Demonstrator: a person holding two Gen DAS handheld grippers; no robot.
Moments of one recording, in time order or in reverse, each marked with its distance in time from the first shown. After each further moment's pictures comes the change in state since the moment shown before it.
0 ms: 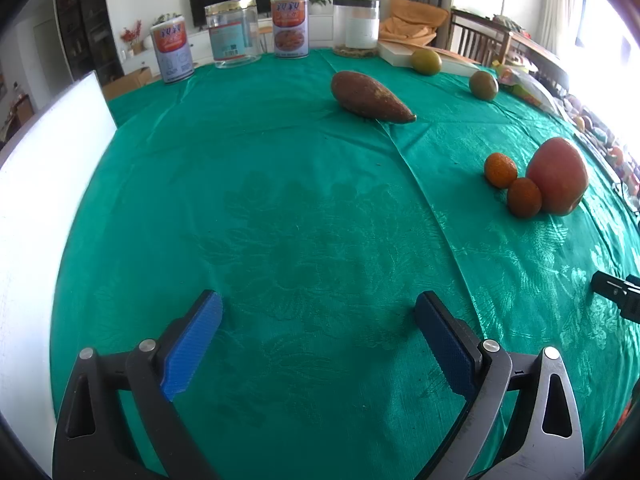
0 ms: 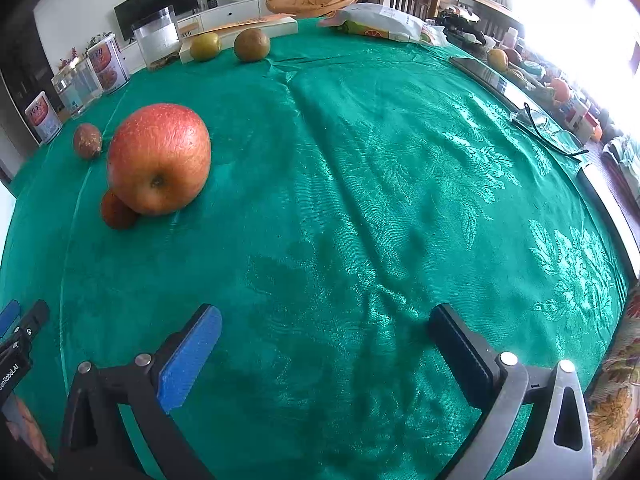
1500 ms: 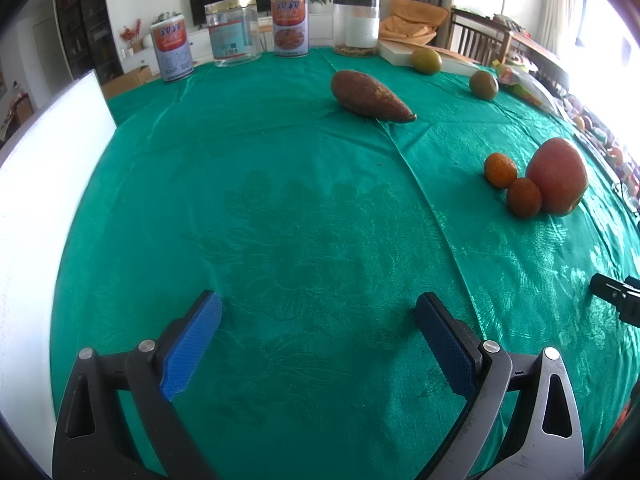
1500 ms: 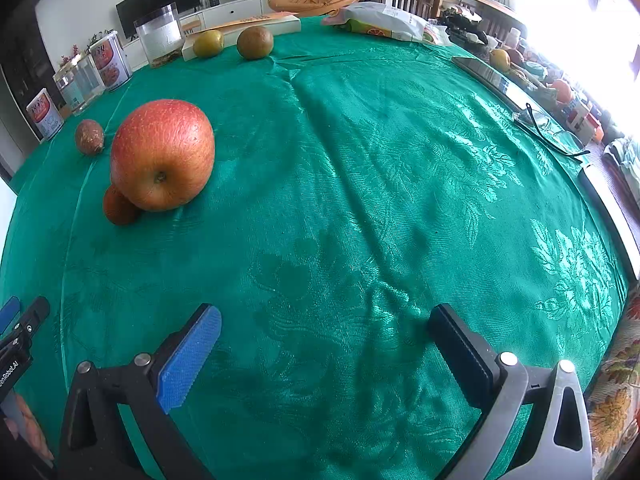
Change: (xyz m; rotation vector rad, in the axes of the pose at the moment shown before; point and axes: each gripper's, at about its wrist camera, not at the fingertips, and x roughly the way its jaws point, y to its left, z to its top) left arm 0.001 0.000 0.004 -0.002 0.030 -0.012; right arm -0.002 0.000 -0.001 0.005 0.000 -0.003
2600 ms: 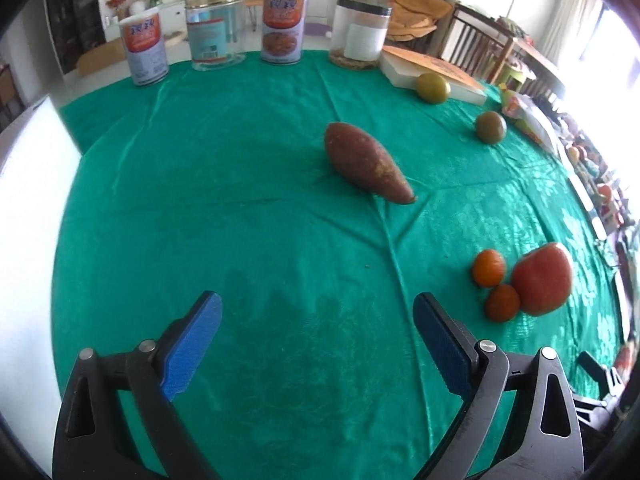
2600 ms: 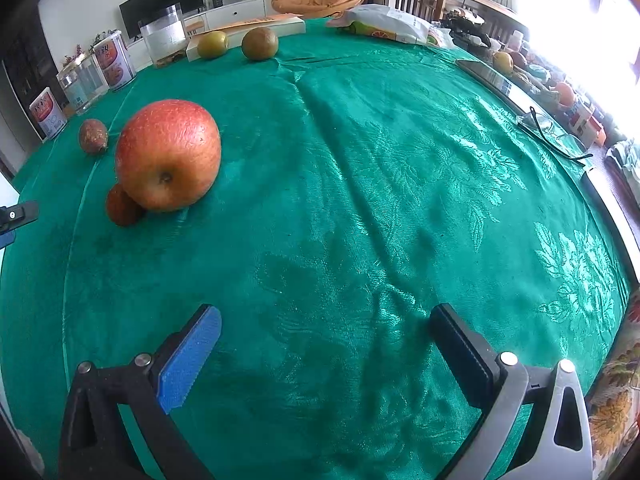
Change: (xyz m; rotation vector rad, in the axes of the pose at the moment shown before) left arm 0.009 0.014 0.087 -0.058 0.090 -0.143; right arm 0.000 0.006 0.001 -0.011 -0.003 0.004
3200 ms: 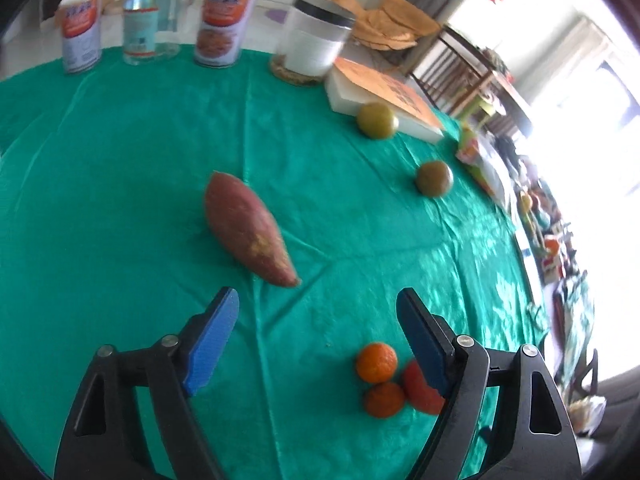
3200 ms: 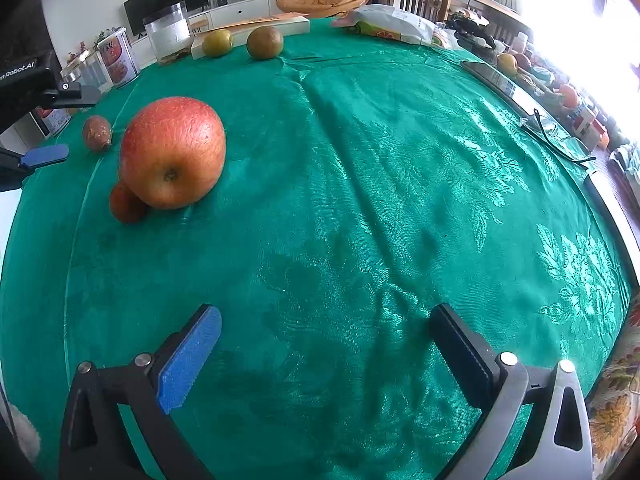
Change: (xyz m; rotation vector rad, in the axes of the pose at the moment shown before) left arm 0.036 -0.031 0.071 -0.205 0.030 -0.183; right arm -0.001 -0.001 -0.001 -0.010 0.003 0.009
